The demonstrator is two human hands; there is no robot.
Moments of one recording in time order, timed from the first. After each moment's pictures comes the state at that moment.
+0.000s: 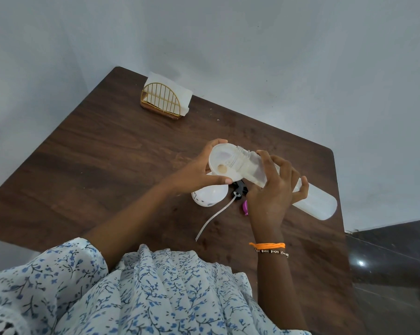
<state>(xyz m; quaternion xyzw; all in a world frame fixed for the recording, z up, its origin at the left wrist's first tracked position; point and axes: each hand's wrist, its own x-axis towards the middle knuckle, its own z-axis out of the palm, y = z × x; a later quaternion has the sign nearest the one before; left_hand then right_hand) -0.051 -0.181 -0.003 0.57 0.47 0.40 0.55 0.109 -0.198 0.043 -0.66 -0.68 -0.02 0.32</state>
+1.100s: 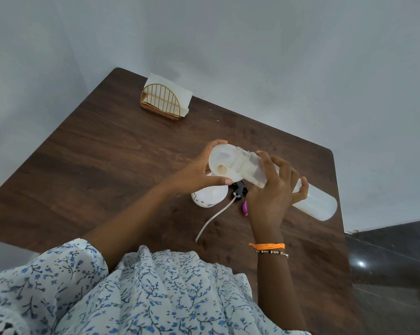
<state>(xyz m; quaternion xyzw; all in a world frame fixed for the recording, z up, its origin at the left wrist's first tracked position) -0.050 -0.179 0.000 0.57 0.47 0.39 0.54 0.108 -0.197 0.047 -0.66 -0.68 -0.01 0.31</state>
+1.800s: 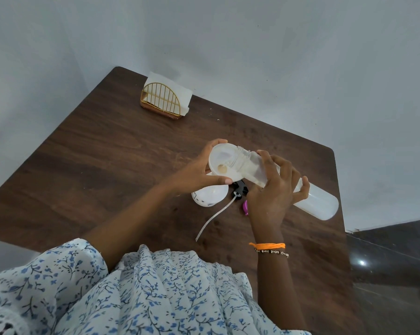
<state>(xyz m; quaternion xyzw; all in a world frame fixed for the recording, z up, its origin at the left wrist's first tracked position) -0.051 -0.181 -0.002 0.57 0.48 0.39 0.54 0.107 -0.198 0.046 -0.66 -0.68 -0.01 0.31</state>
